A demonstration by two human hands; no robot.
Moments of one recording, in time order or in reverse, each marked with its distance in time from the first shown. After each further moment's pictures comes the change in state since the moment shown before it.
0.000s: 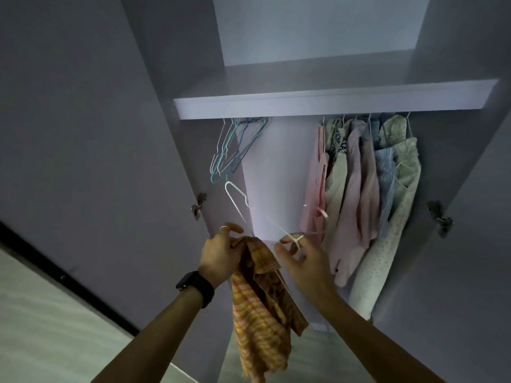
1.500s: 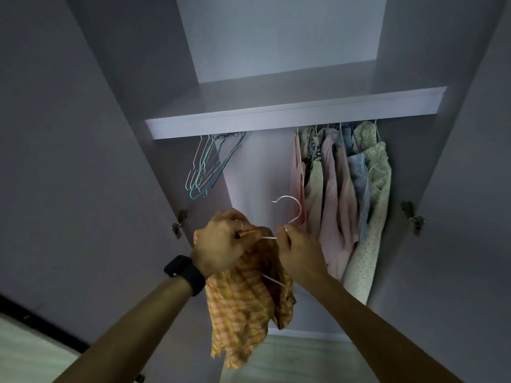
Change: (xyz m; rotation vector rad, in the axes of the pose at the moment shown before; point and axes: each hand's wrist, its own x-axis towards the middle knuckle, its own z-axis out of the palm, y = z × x) left_hand 0.024 0.073 -0.020 0.209 -0.041 0.519; right_hand 0.044 -0.005 -0.029 -0.377 0.072 -0.217
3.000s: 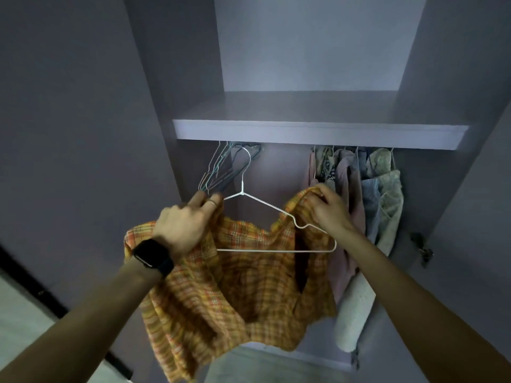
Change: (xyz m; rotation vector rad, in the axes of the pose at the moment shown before) left_hand -0.012 -0.044 -0.068 0.652 0.089 -0.058; right_hand 0.110 0.016 -0.045 0.327 -0.108 0.244
